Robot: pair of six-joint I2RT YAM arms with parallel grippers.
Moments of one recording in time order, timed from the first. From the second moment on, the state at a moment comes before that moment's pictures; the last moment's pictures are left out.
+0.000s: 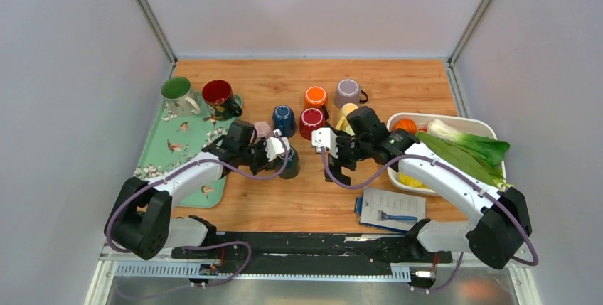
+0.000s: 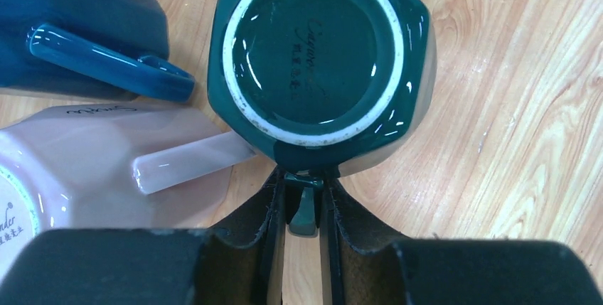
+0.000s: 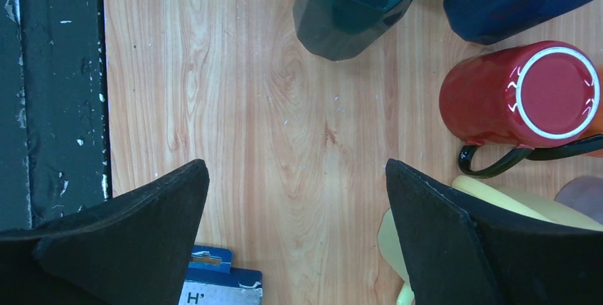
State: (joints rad) left arm -0.45 1.29 0.64 -0.21 0.46 0.70; right arm 0.70 1.26 1.01 -0.60 -0.53 -0.71
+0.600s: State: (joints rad) left arm -0.35 1.24 0.88 -0.37 0.76 0.13; right arm 0.82 1.13 0.88 -0.26 -0.34 -0.83
